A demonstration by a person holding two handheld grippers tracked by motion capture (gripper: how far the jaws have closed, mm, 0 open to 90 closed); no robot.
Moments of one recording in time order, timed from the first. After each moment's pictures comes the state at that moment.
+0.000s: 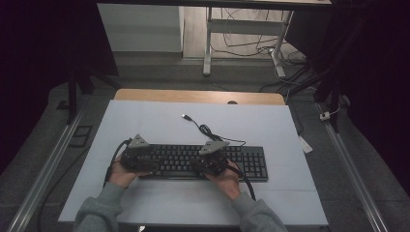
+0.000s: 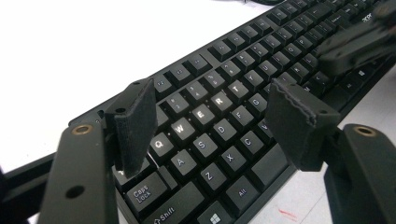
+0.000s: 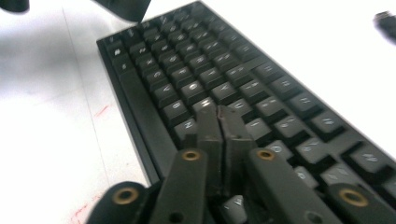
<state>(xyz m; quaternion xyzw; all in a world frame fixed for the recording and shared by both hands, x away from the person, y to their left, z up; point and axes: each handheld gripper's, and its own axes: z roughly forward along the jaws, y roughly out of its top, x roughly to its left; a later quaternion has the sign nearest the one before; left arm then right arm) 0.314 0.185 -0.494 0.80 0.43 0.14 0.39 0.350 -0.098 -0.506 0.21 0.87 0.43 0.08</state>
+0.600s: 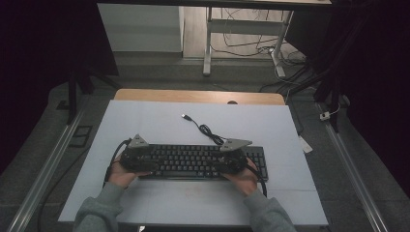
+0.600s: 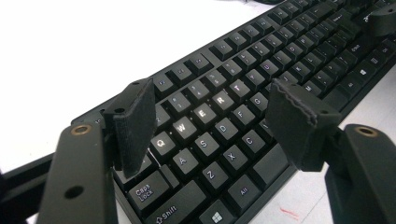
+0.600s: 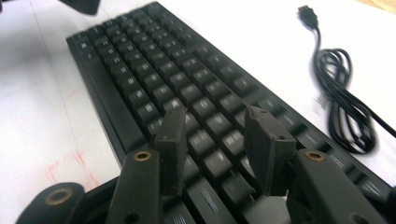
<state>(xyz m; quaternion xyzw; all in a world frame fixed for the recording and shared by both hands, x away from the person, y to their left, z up) 0.313 0.185 -0.494 0.80 0.42 0.14 0.39 0.353 -0.155 -0.496 0.24 0.86 0.44 0.11</state>
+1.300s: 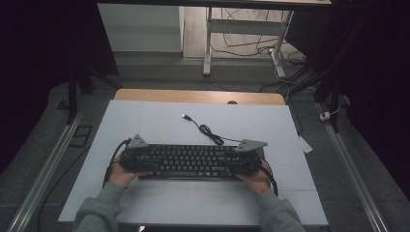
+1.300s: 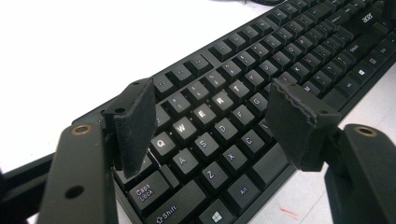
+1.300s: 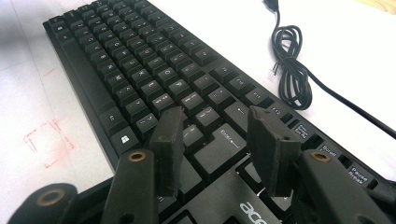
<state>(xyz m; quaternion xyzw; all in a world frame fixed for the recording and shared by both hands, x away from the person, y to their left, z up) 0.313 0.185 -0.494 0.80 0.42 0.14 0.39 0.354 -0.190 -0.497 0.26 0.85 0.43 0.12</state>
